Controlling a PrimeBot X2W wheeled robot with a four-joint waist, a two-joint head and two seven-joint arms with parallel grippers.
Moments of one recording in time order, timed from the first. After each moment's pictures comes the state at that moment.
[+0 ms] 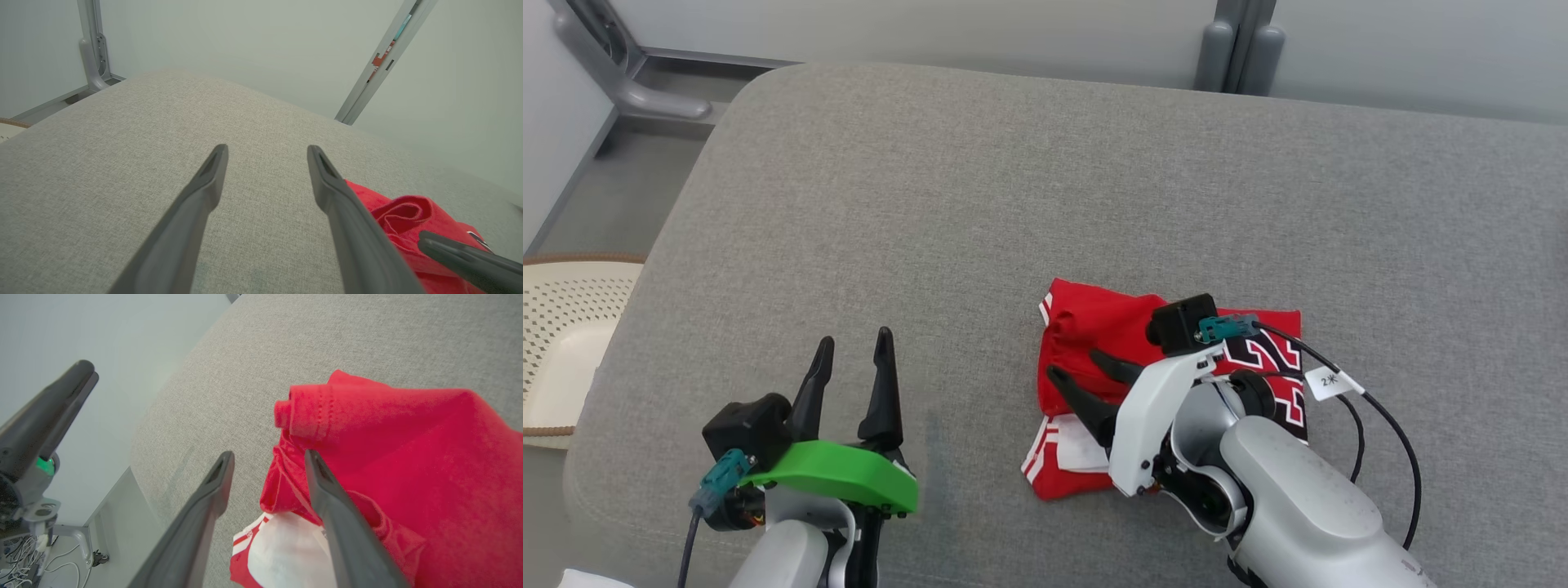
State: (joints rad) left arm -0.21 0.18 -0.39 0.25 -0.67 0.11 -0.25; right arm -0.48 -0.05 0.60 0.49 0.67 0.13 0.21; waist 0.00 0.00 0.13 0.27
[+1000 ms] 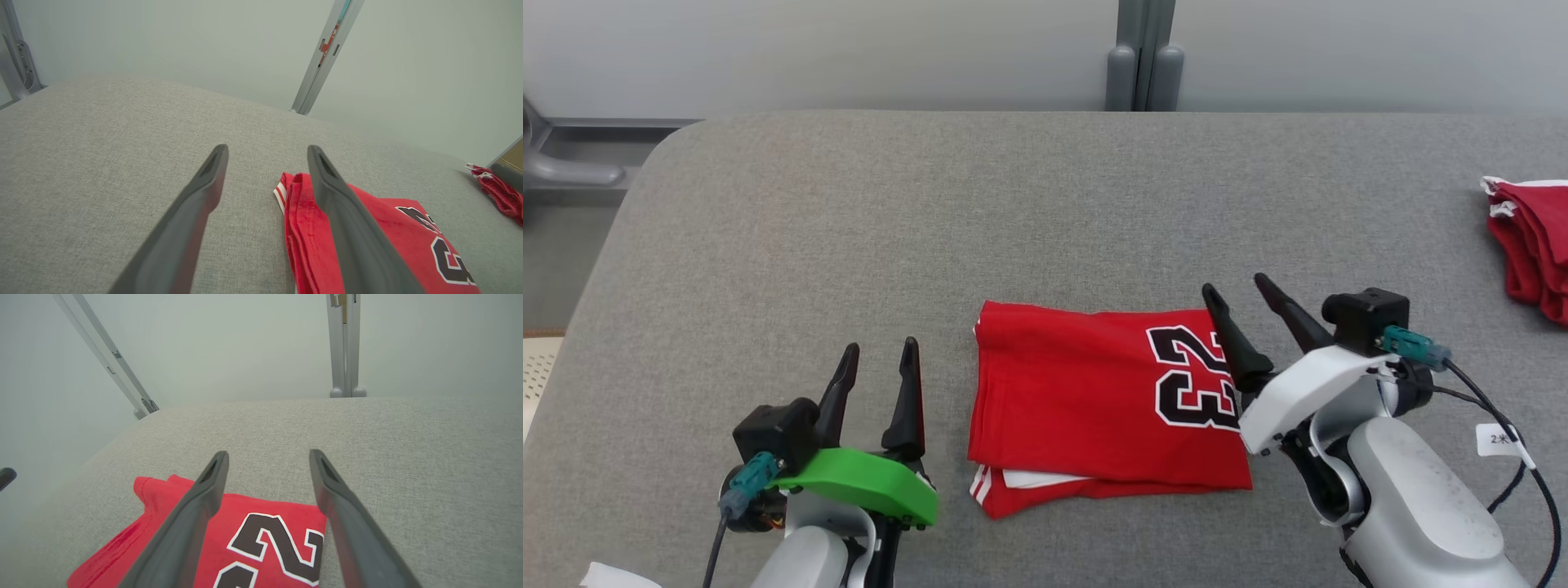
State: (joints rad) left arm -0.21 0.18 -0.43 0.26 -0.64 0.12 -0.24; right arm -0.37 -0.17 0.34 0.40 0.50 0.13 -0.09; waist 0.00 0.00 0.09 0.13
